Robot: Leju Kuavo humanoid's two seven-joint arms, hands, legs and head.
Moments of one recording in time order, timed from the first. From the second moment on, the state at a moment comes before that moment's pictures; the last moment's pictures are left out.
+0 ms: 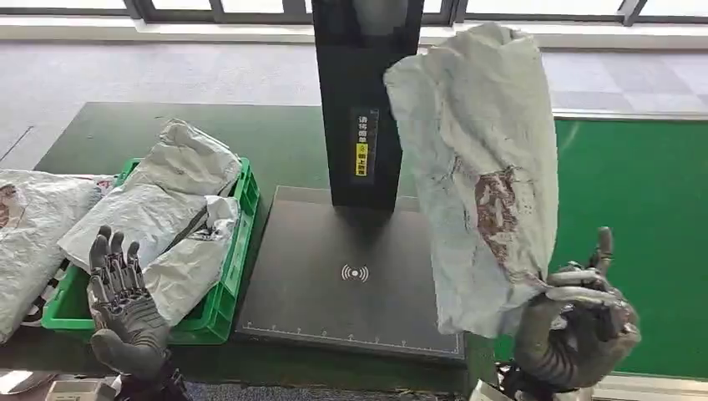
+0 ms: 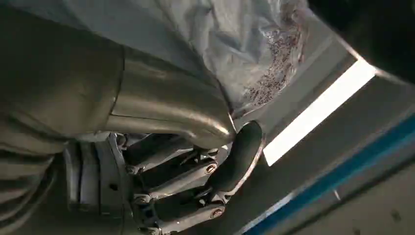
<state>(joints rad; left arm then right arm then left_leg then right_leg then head) 0.26 -0.24 -0.04 -1.77 -0.10 0.15 -0.66 0.13 0.14 0.24 -1.93 0.60 -0.70 -0.70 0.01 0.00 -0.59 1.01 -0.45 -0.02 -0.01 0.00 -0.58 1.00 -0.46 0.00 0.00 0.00</state>
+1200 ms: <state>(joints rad) 0.09 -0.24 -0.10 -1.53 -0.08 0.13 -0.67 -0.05 0.05 0.24 -1.22 -0.04 -0.32 -0.70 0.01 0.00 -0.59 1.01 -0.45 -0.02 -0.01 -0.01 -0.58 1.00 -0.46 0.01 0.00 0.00</state>
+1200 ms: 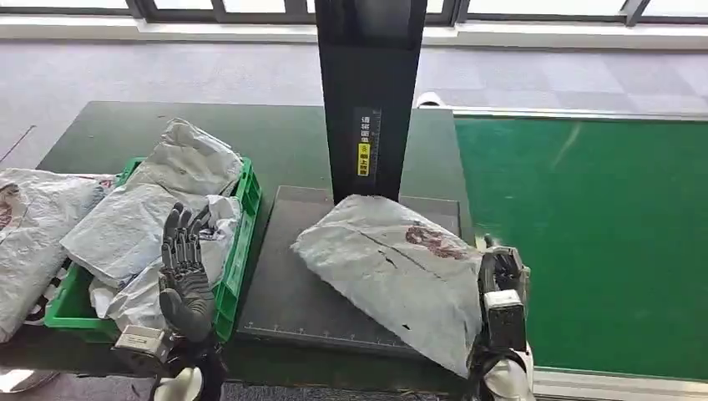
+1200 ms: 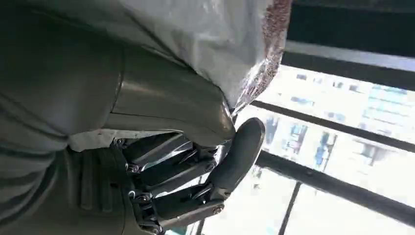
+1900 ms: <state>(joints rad) 0.17 -0.22 -0.13 -1.58 -0.06 0.20 -0.67 0.02 0.10 0.09 -1.06 0.02 -0.33 -0.70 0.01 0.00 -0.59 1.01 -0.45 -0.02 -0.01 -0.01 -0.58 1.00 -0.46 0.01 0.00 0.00</state>
